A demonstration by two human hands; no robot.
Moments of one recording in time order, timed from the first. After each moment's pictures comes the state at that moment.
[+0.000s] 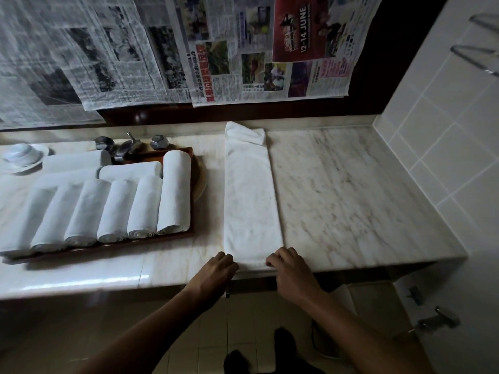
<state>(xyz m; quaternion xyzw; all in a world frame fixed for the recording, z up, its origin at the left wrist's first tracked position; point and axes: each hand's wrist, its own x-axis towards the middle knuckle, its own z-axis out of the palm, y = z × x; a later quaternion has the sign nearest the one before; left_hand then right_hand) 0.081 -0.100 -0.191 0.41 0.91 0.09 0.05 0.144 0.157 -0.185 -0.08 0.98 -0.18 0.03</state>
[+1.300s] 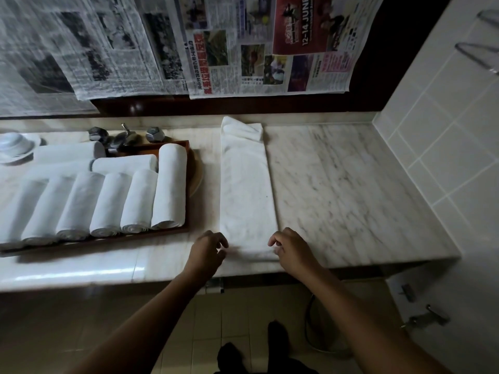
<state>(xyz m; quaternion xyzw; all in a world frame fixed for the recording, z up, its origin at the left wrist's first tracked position) 0.052 -0.080 -0.169 0.11 0.94 0.30 0.09 0.103 0.181 -0.176 0.02 0.95 -0.30 0.07</state>
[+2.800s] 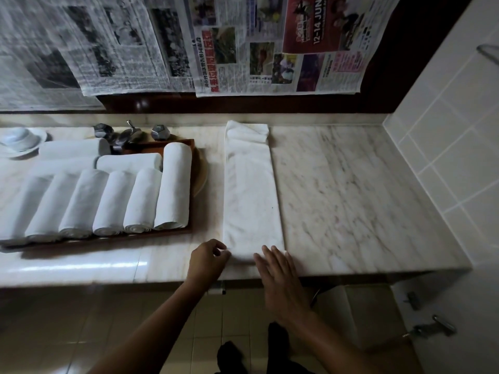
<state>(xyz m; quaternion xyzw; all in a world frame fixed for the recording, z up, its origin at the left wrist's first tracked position) 0.071 -0.076 -0.164 -0.03 0.92 0.38 0.10 0.162 0.131 -0.205 -0.10 0.99 -0.11 -0.03</state>
